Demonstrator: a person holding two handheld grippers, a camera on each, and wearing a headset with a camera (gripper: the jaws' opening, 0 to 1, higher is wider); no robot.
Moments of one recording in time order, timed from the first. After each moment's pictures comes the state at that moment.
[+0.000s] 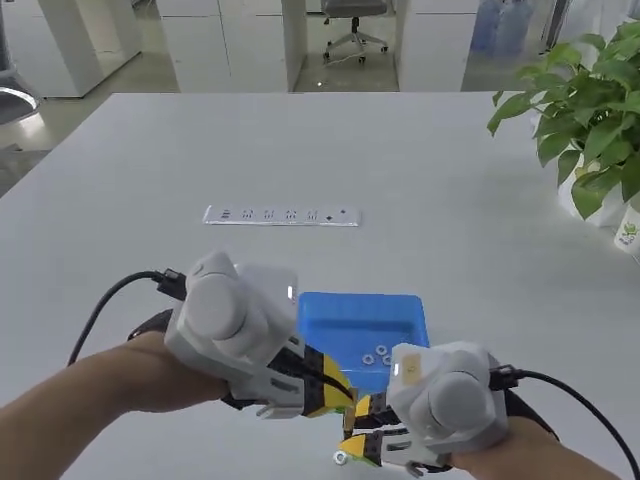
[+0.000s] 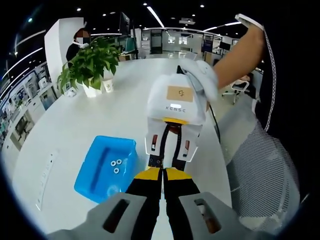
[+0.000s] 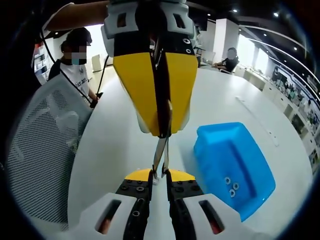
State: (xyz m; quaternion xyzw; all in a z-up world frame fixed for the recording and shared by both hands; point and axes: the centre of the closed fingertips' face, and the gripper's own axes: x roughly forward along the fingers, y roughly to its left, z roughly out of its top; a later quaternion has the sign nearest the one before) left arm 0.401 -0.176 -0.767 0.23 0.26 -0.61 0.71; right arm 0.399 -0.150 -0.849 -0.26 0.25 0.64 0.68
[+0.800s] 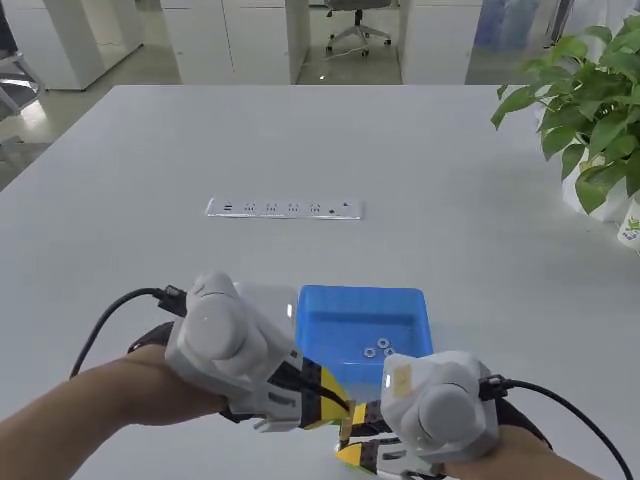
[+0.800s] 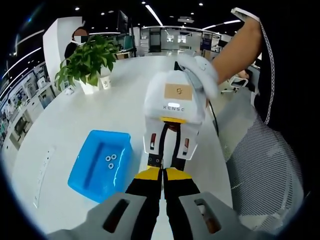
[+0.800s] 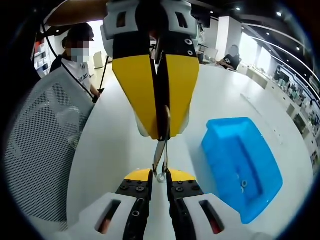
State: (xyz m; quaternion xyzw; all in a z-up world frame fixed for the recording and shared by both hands) left arm 0.392 -0.174 -0.783 0.24 0.27 -0.61 0.70; right arm 0.390 -0.149 -0.864 -0.27 0.26 0.64 0.67
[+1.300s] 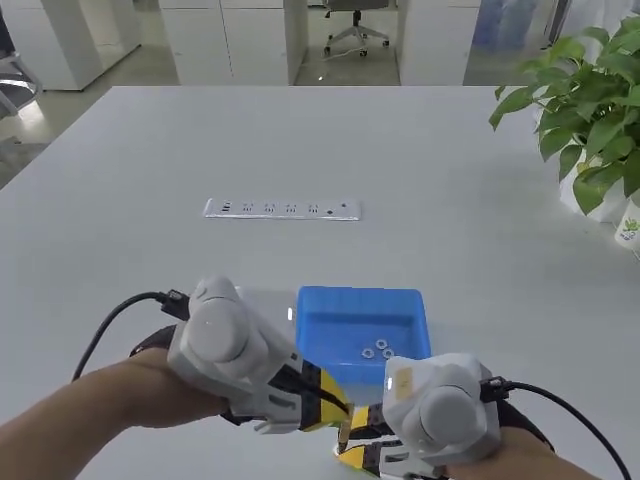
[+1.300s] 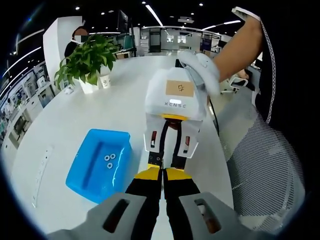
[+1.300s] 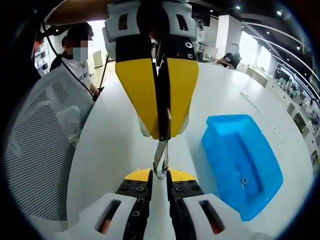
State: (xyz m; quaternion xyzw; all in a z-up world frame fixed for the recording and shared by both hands) left arm 0.394 -0.176 -0.788 0.24 0.27 -0.62 0.70; right arm 0.390 -0.153 -0.866 -0.28 0.26 0.64 0.67
